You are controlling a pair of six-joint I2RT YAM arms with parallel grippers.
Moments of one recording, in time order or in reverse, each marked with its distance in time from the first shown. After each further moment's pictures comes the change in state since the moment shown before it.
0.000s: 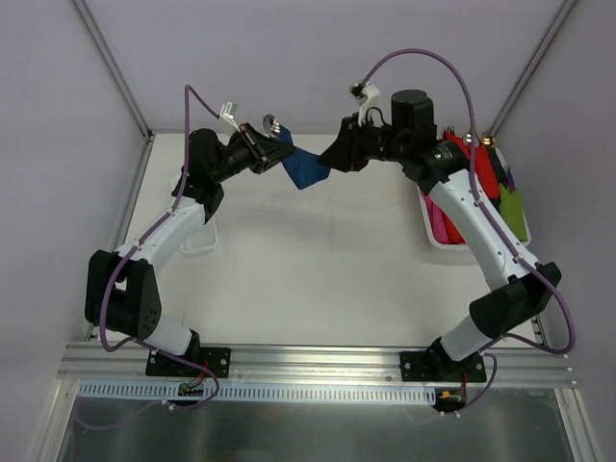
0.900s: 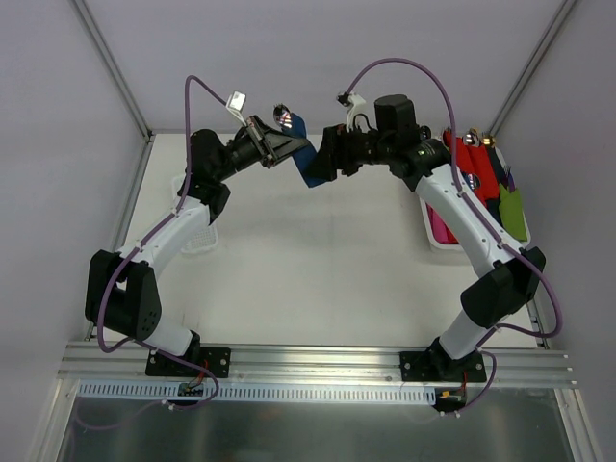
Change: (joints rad) left arm -0.056 -0.001 0.025 0.180 0.068 -0.079; right arm 0.052 0.079 0.006 -0.032 -0.004 0.020
